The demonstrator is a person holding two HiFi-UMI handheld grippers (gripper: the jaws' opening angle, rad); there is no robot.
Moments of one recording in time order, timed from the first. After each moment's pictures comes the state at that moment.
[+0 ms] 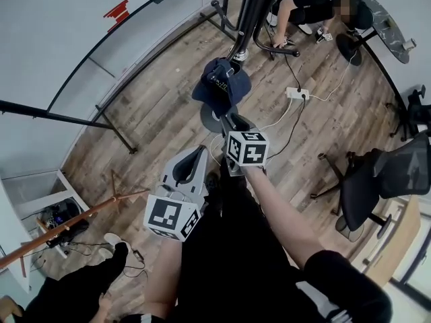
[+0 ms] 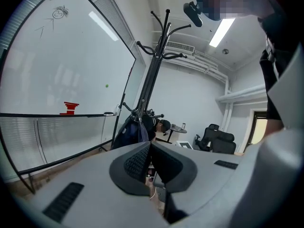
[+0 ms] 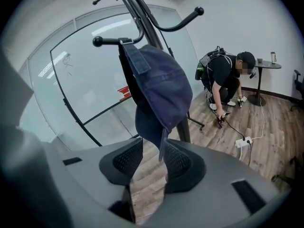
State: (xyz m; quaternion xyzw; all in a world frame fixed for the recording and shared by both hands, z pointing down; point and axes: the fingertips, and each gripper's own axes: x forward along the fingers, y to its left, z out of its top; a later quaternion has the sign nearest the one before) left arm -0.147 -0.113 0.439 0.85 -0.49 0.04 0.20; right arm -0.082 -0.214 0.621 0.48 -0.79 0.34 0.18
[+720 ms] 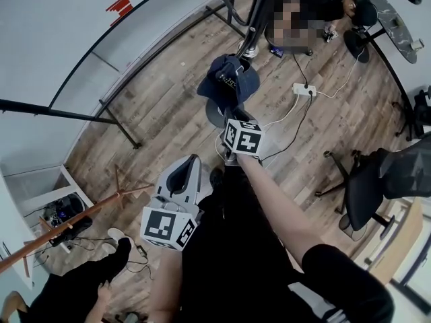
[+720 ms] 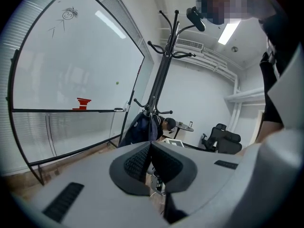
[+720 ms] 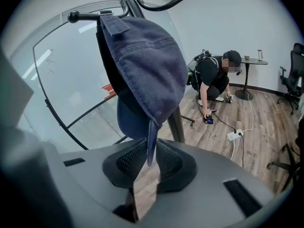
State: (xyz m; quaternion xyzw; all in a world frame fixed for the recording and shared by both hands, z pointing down) left arm -0.179 -0.093 0.454 0.82 -0.53 0.06 0.23; right arm -0.088 -0.238 0.665 0.53 -0.74 0.37 0.18
